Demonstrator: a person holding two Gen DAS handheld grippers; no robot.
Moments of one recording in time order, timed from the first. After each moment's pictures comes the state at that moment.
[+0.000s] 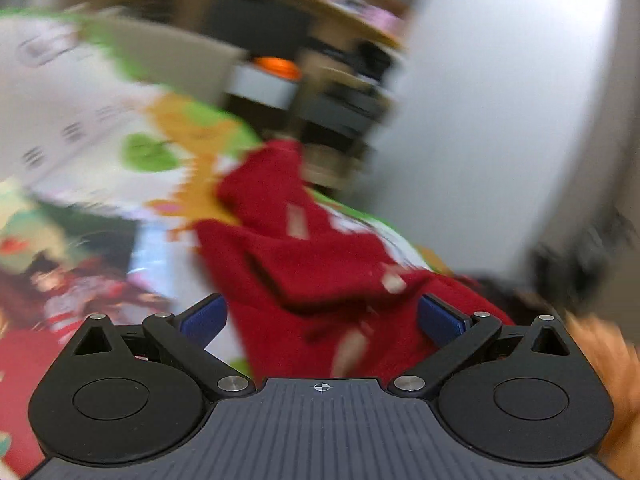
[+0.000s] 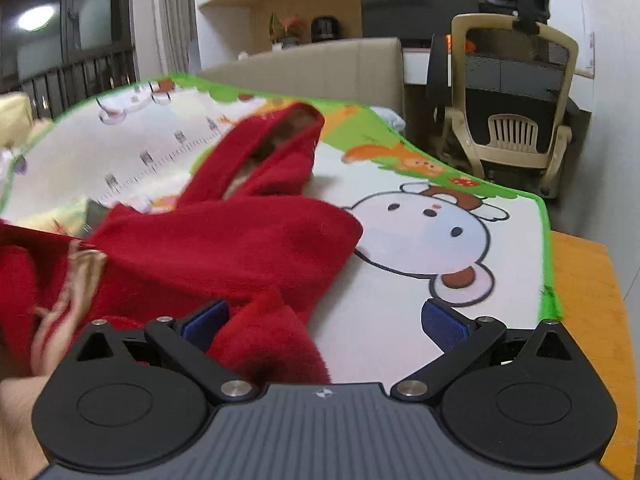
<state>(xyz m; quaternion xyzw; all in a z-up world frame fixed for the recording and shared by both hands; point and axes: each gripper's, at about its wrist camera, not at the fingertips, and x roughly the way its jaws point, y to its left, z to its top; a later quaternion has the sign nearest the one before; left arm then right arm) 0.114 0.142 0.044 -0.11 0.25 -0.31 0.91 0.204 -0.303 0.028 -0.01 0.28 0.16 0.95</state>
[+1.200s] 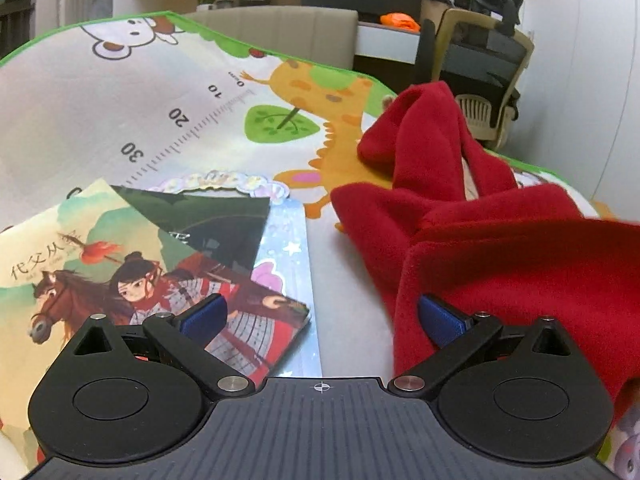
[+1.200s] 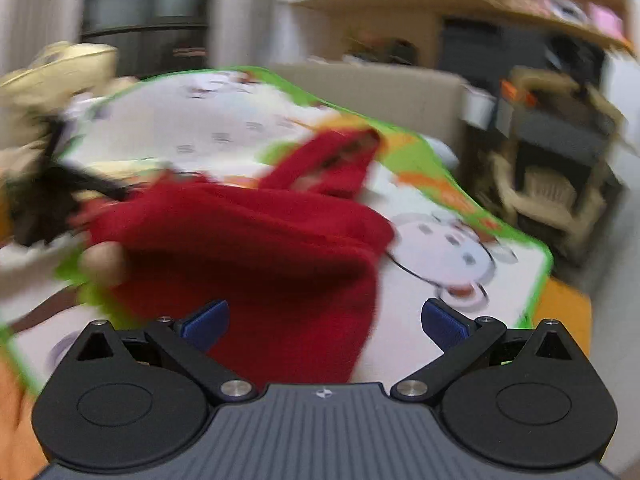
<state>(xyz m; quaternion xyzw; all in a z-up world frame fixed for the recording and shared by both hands) 0.184 0.121 0.002 -0.02 0.32 -0.06 0.95 0.121 -0.325 0.056 -0.07 0.25 0.22 0.94</state>
